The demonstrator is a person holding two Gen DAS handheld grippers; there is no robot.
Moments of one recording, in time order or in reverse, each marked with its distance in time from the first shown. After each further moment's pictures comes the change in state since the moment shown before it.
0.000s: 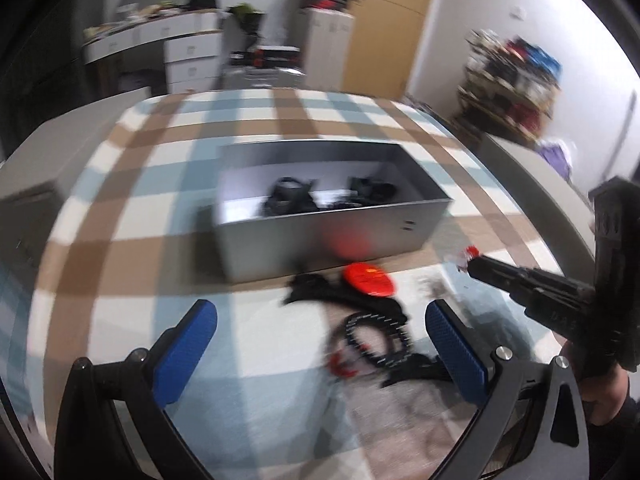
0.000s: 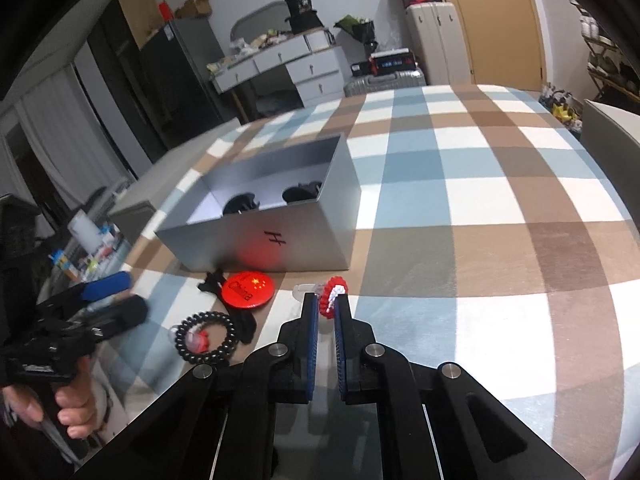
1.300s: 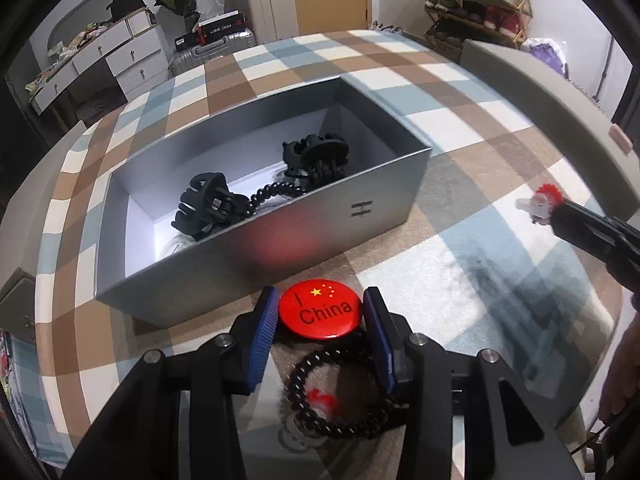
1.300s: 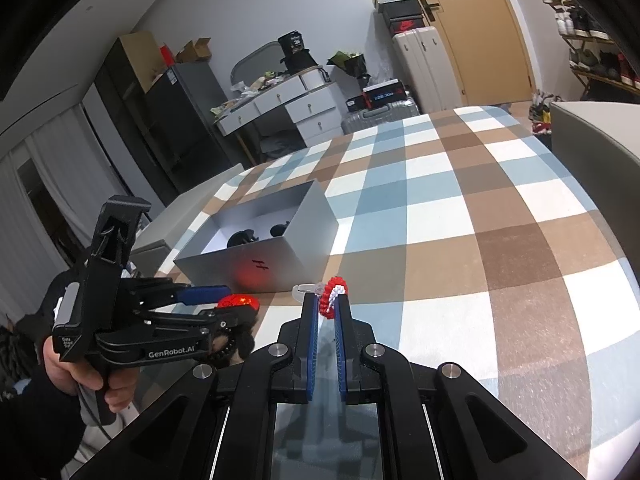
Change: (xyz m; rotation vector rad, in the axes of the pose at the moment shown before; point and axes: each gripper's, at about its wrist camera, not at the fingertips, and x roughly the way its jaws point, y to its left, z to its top) left arm 0.047 -0.040 0.016 0.231 0.194 0.080; right arm -0.042 -0.028 -0.009 0.053 -0.124 0.044
